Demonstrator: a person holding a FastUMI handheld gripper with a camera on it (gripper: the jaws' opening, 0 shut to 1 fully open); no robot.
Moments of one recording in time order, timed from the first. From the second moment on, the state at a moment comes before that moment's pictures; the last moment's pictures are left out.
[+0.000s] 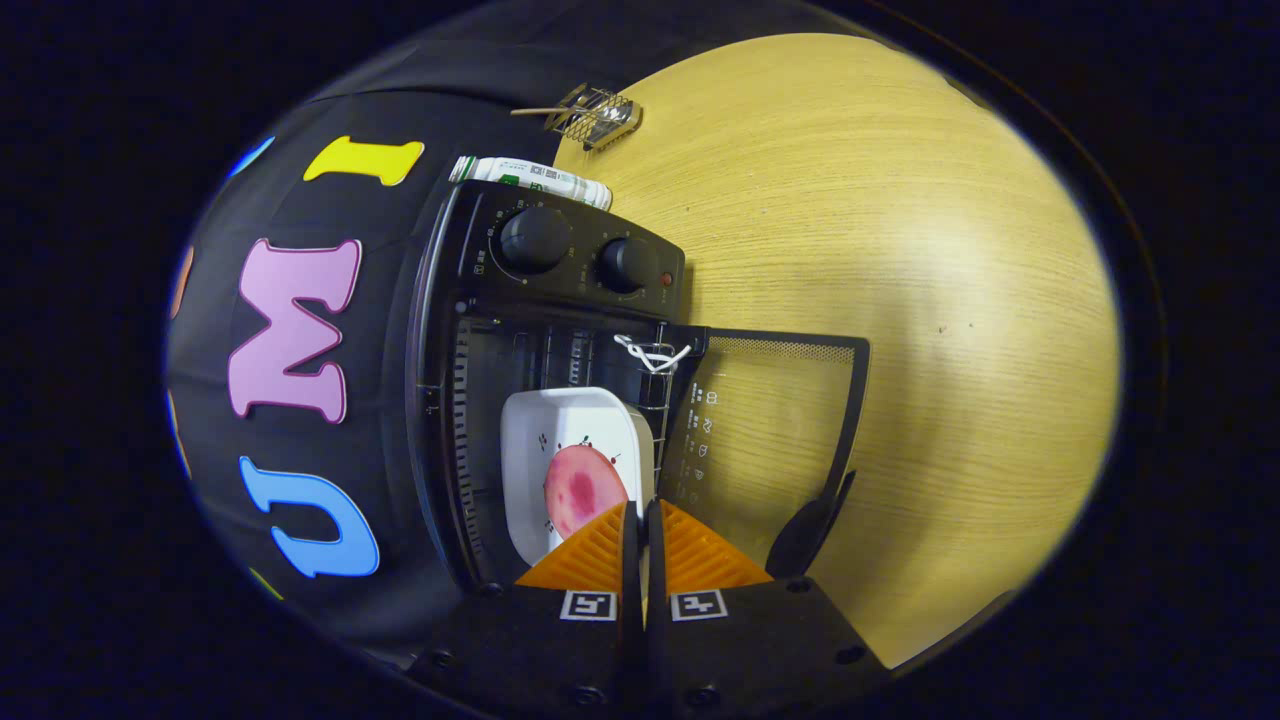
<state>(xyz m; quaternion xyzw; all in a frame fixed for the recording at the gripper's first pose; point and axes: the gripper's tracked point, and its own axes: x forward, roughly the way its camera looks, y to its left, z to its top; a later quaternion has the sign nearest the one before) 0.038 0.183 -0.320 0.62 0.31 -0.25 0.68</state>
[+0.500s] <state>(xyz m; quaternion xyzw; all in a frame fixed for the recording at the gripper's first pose) 0.078 0.193 -0.342 0.64 0.28 -0.29 0.65</state>
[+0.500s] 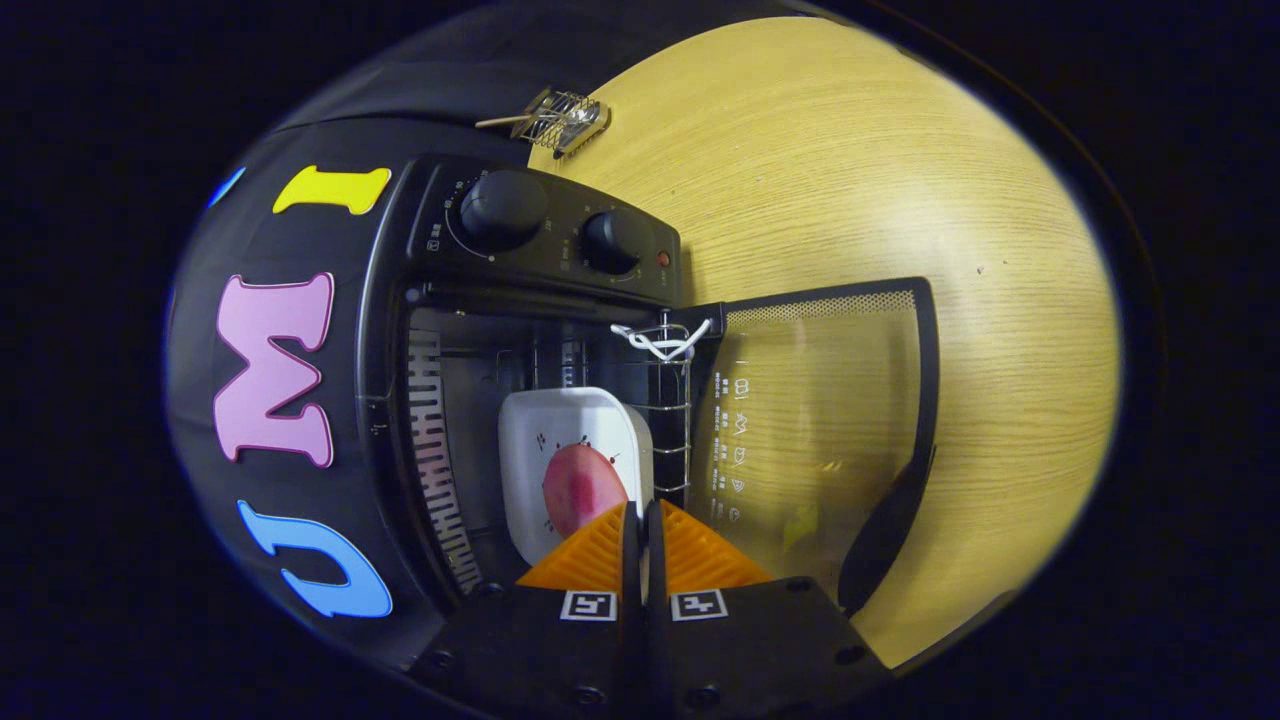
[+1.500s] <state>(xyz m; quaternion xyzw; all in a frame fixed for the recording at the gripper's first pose) 0.022 0.221 -0.257 0.63 0.33 -0.09 0.70</state>
